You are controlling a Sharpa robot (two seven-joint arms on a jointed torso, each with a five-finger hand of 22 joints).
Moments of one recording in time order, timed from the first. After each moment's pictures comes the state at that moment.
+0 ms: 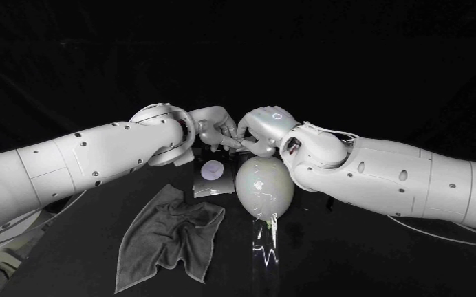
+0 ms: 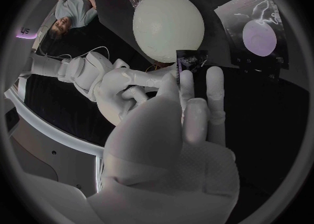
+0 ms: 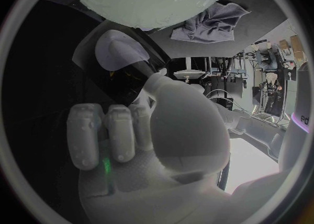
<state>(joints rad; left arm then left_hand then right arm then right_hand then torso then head) 1.40 -0.66 -0.06 1.33 -1.12 -0.02 -0.07 1.70 0.08 -0.09 0.29 0.05 0.96 0.10 0.44 0.26 1.09 0.03 0.67 0.39 1.42 -0.03 1.47 1.14 0.17 0.98 0.07 1.00 0.61 1.39 -0.53 -0.18 1.42 -1.70 -0.45 -0.27 1.32 -0.09 0.56 0.03 0.05 1.09 0.05 0.34 0.52 1.46 -0.01 1.57 1.31 1.46 -0.07 1.57 1.31 0.02 1.47 0.04 1.52 1.31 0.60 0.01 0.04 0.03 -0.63</state>
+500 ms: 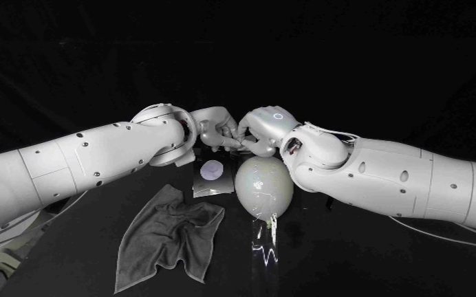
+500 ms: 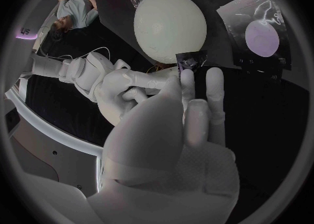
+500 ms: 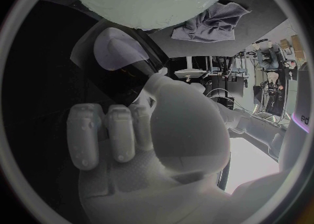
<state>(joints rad) 1.40 -0.65 -0.06 1.33 -1.12 -0.03 -0.06 1.71 0.03 0.18 0.31 0.04 0.98 0.09 0.44 0.25 1.15 0.03 0.63 0.35 1.44 -0.04 1.48 1.17 0.17 0.97 0.06 1.04 0.63 1.39 -0.53 -0.18 1.43 -1.70 -0.46 -0.28 1.31 -0.09 0.56 0.03 0.04 1.09 0.05 0.34 0.56 1.46 -0.01 1.56 1.31 1.47 -0.07 1.57 1.31 0.02 1.47 0.04 1.52 1.31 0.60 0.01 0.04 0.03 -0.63</state>
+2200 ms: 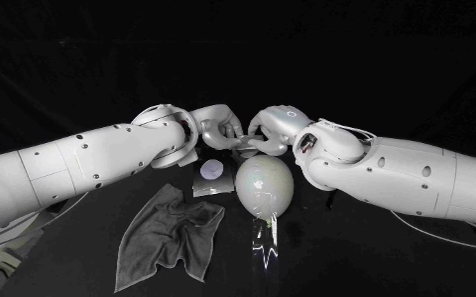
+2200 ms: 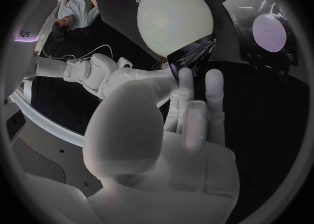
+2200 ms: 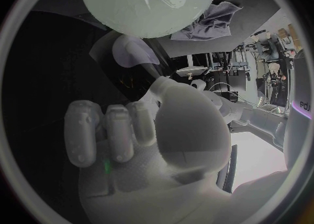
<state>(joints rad) 1.40 -0.65 -0.07 1.35 -1.13 -0.09 -0.01 1.38 -0.20 0.80 0.11 0.05 0.99 0.09 0.50 0.25 1.21 0.04 0.63 0.34 1.46 -0.05 1.49 1.20 0.17 0.97 0.06 1.10 0.65 1.41 -0.61 -0.18 1.47 -1.61 -0.43 -0.25 1.25 -0.15 0.53 0.08 0.05 1.03 0.09 0.27 0.53 1.47 0.02 1.44 1.31 1.47 -0.04 1.57 1.31 0.02 1.47 0.07 1.45 1.31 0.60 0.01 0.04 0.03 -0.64</state>
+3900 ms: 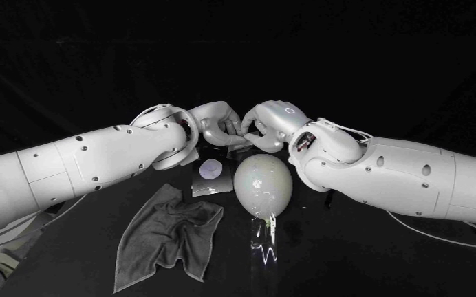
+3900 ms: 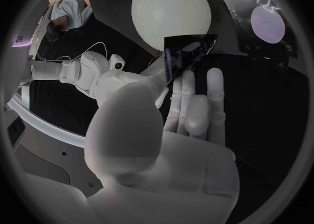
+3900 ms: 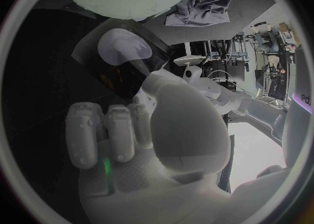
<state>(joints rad) 1.40 -0.65 -0.07 1.37 -1.15 -0.16 -0.05 1.38 -0.20 0.49 0.17 0.05 0.92 0.12 0.48 0.27 1.10 0.06 0.52 0.27 1.35 0.00 1.41 0.94 0.17 0.92 0.10 1.00 0.58 1.41 -0.61 -0.18 1.51 -1.57 -0.53 -0.25 1.31 -0.10 0.59 0.04 0.04 1.08 0.06 0.33 0.55 1.46 -0.01 1.51 1.31 1.46 -0.06 1.57 1.31 0.02 1.46 0.05 1.49 1.31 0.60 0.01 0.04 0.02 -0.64</state>
